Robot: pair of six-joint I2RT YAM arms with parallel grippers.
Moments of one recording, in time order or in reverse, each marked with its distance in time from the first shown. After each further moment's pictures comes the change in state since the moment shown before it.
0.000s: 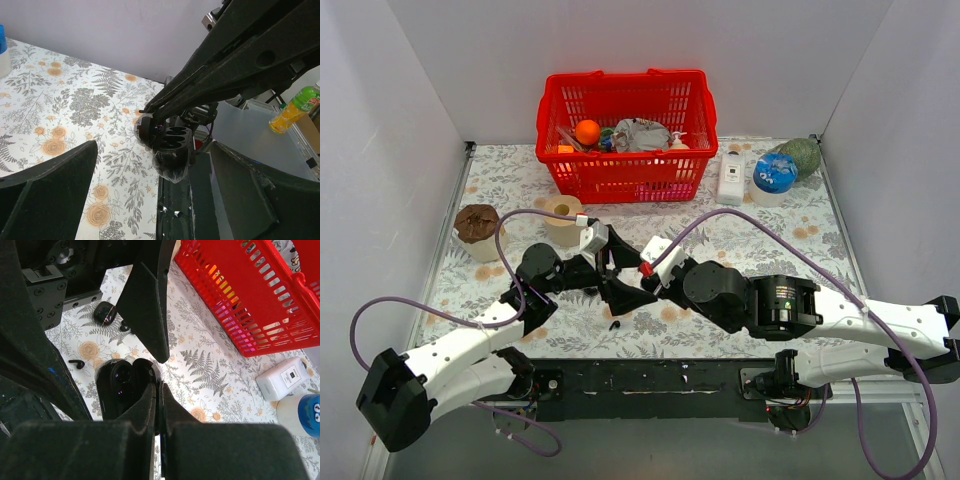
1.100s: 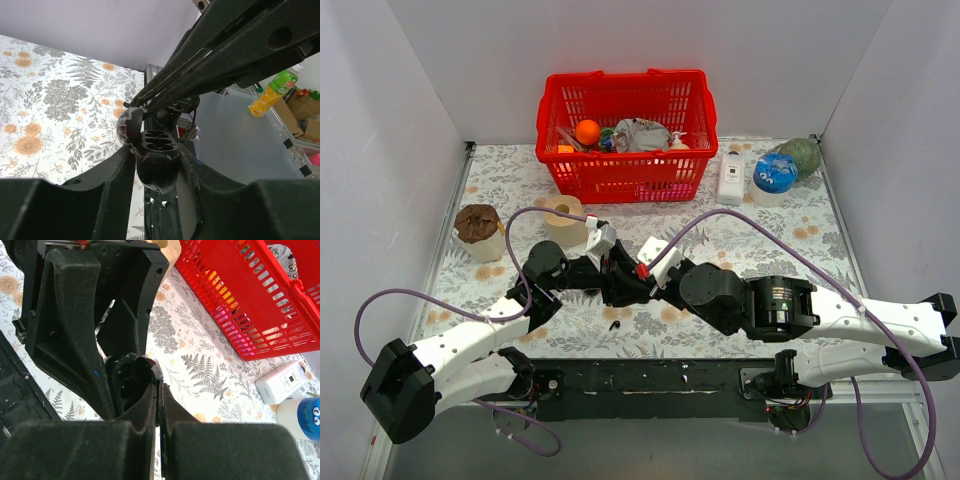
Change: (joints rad) left arm -0.001 0.061 0.005 0.037 0.099 -0.027; right arm 0.025 0.022 0.019 0.014 0.016 0.002
